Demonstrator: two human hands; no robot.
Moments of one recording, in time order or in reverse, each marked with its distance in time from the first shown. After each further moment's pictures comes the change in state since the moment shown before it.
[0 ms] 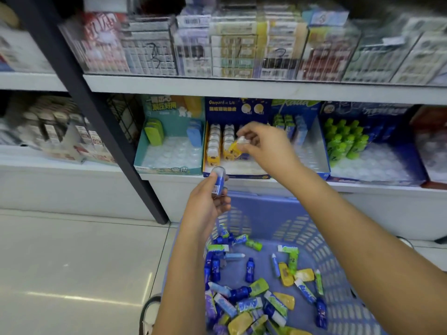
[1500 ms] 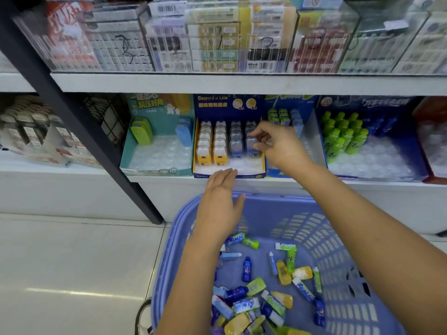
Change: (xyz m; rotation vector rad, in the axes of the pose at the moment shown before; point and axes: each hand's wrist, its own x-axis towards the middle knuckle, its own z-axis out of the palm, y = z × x) left_hand 0.016 -0.025 0.020 1.356 -0.017 0.600; right_hand 0.010 0.061 -0.006 -0.029 -0.062 0.077
